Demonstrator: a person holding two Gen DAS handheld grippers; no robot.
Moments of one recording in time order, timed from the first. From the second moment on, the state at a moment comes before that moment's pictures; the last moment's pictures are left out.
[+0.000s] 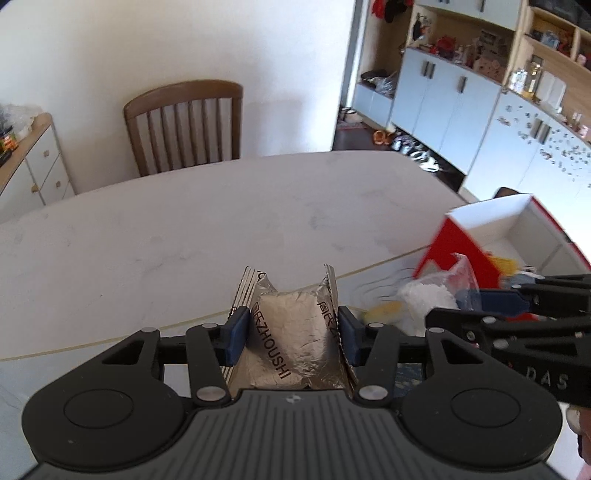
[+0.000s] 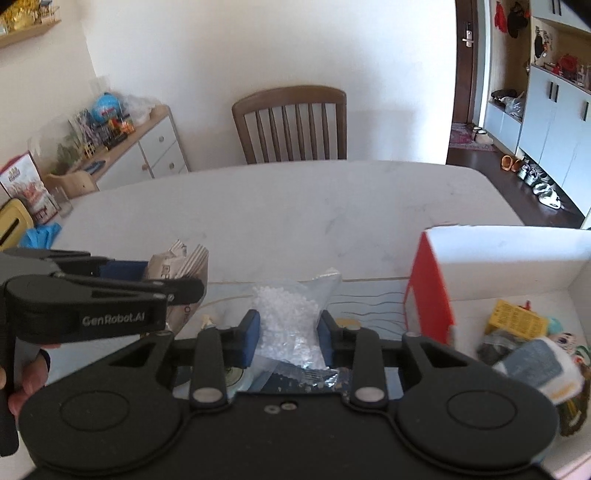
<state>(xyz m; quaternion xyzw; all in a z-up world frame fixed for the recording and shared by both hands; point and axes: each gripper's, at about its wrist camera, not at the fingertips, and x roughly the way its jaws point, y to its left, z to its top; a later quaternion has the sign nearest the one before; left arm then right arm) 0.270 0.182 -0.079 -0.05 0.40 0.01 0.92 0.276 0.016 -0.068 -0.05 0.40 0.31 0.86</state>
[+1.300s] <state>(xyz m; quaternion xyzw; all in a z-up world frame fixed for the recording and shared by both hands) 0.294 -0.043 -0.030 -0.02 0.40 -0.08 0.91 0.308 -0.211 -0.028 -0.01 0.39 0.26 0.88</state>
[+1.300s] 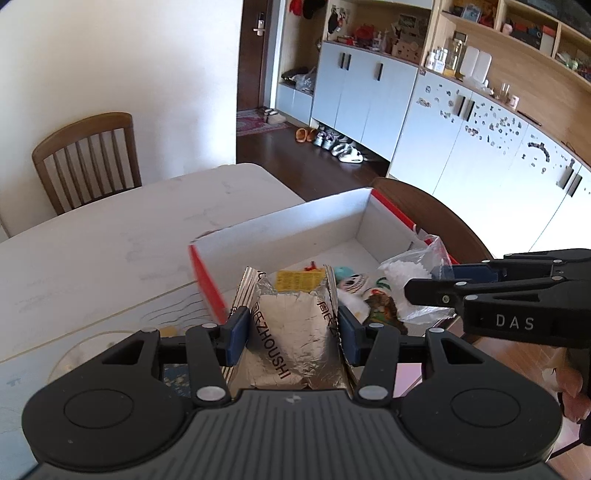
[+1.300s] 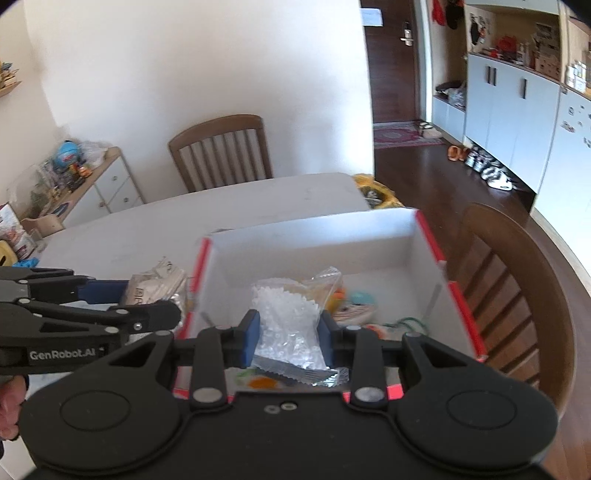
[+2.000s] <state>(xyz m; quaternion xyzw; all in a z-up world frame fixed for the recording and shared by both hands) 0.366 -0.088 -0.083 0.01 0.45 -0.02 0.89 0.377 -0.235 -0.080 -0.06 0.43 0.26 0.86</state>
